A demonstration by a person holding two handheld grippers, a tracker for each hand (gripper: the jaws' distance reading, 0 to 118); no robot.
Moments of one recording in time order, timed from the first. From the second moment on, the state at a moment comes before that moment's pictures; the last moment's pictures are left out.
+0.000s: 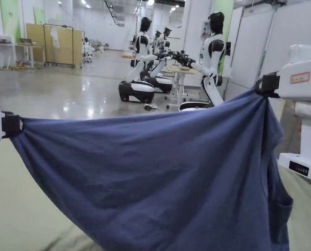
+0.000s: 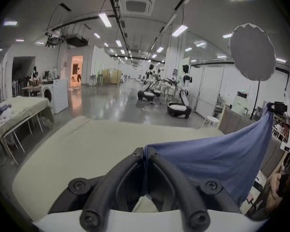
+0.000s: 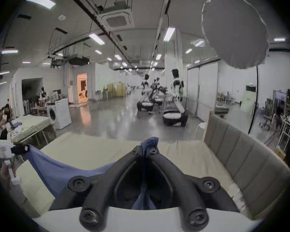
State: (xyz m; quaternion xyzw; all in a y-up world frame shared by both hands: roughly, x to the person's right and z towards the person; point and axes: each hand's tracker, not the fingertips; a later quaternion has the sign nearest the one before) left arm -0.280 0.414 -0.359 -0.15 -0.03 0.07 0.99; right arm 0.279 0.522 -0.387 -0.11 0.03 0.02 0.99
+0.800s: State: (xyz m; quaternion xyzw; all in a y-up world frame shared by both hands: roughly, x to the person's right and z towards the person) left arm -0.269 0.393 -0.463 -0.13 0.02 0.07 0.99; right arm 0.291 0.454 -0.467 -0.10 -0.02 0.00 0.99
